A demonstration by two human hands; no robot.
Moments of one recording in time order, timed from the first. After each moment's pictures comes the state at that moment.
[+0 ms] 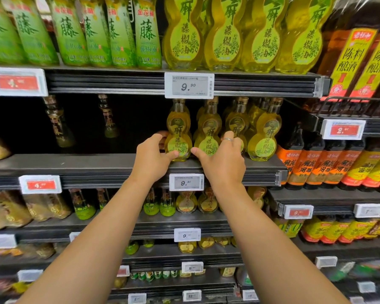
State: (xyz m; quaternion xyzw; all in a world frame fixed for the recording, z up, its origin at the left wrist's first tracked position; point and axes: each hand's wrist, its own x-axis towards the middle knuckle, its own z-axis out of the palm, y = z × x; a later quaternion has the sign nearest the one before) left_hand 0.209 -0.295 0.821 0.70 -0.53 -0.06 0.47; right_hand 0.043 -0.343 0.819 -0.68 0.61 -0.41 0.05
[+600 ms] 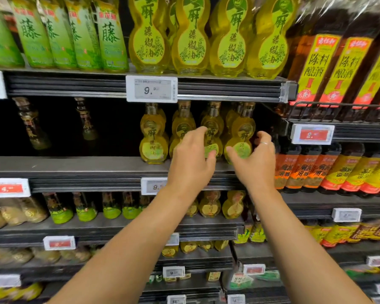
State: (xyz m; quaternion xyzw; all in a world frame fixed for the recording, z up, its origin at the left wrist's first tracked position) left_hand 0.056 -0.308 0.846 0.63 -0.61 0.07 0.47; right_hand -0.089 -0.389 0.827 -0.65 0.56 -0.50 0.14
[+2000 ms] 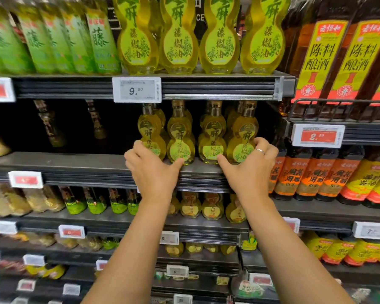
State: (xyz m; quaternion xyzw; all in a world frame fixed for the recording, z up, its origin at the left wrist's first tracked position) left_hand 0.082 -0.306 0.817 0.82 -0.31 0.10 0.48; right_hand -0.088 -0.396 0.807 -0.67 0.52 -0.51 0.14
